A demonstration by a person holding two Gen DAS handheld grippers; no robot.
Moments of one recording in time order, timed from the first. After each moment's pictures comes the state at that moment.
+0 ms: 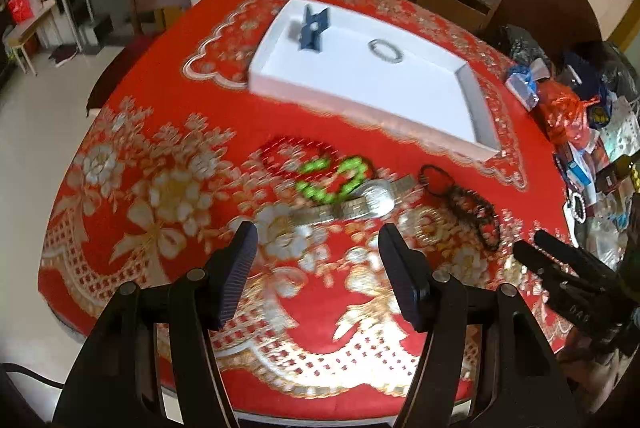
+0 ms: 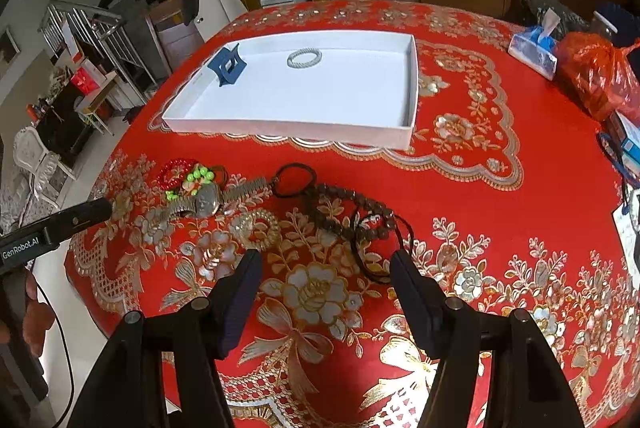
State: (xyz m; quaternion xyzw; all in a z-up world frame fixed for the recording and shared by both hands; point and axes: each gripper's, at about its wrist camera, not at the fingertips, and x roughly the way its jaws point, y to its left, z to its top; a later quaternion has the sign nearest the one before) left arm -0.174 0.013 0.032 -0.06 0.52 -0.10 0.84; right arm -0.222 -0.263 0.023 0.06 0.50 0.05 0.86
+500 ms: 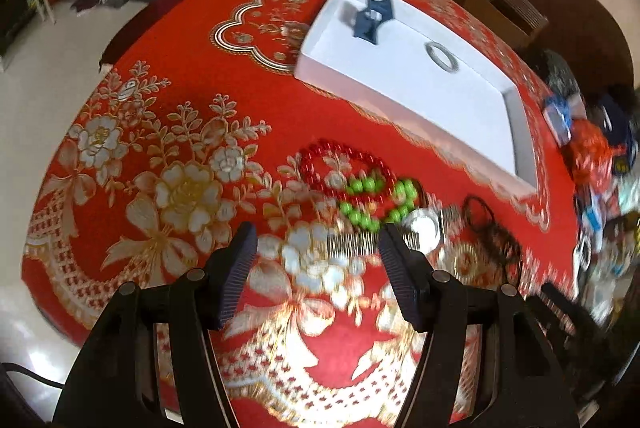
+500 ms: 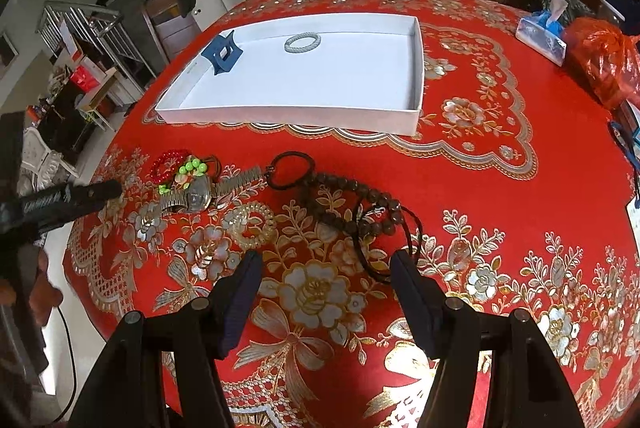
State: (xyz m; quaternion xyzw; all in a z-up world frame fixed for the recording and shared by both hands) left arm -0.124 0.037 0.001 -0.14 0.56 -0.05 0.82; right arm -0.209 -0.265 0.006 0.07 0.51 0.06 0.85
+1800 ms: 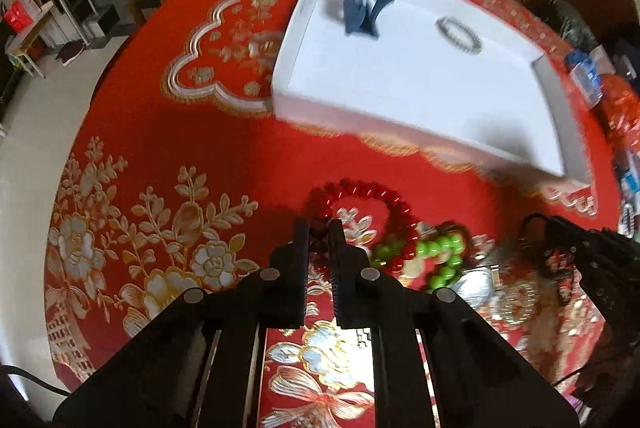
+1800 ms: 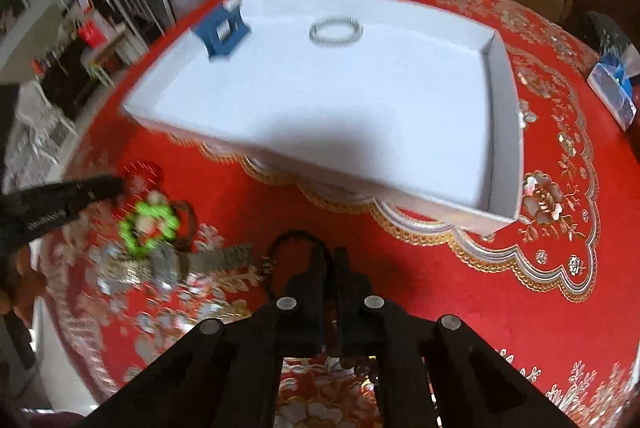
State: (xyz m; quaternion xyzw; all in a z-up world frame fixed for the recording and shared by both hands) left arm -0.056 0.009 -0.022 -0.02 0.57 -0.07 0.82; right arm -0.099 -0.231 -0.026 0.02 0.54 0.10 0.84
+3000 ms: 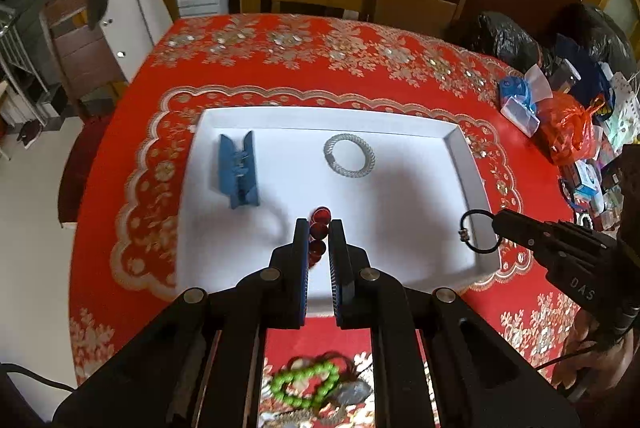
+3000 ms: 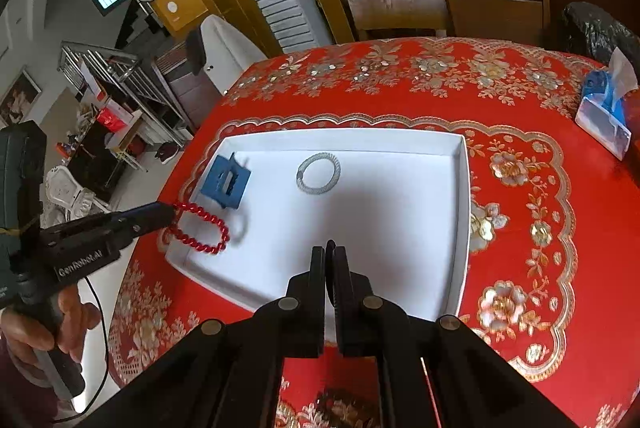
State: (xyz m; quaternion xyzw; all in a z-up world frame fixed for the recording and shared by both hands) left arm 0.022 -0.071 0.066 0.02 0.51 -0.18 0.84; right arm -0.032 -0.286 0.055 0.13 0.47 0.11 0.87
